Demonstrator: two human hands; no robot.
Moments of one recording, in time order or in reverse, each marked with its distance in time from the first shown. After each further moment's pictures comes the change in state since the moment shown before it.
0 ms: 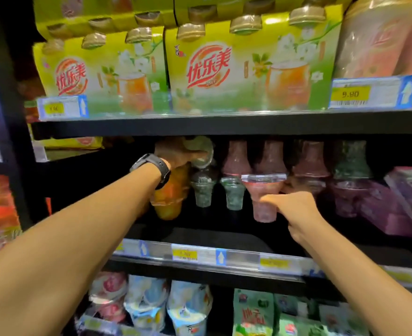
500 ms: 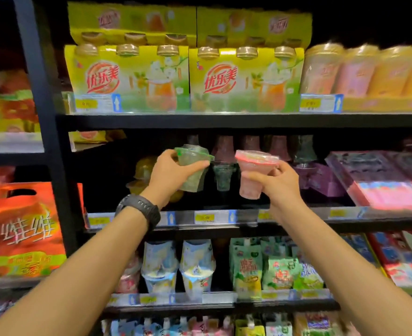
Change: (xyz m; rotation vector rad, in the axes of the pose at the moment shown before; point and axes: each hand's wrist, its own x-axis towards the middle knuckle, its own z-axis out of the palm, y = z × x) left_hand -0.140 -0.025 -0.025 -0.842 0.012 -0.129; right_hand -0.130 -0.041 0.034 0.180 0.123 -0.224
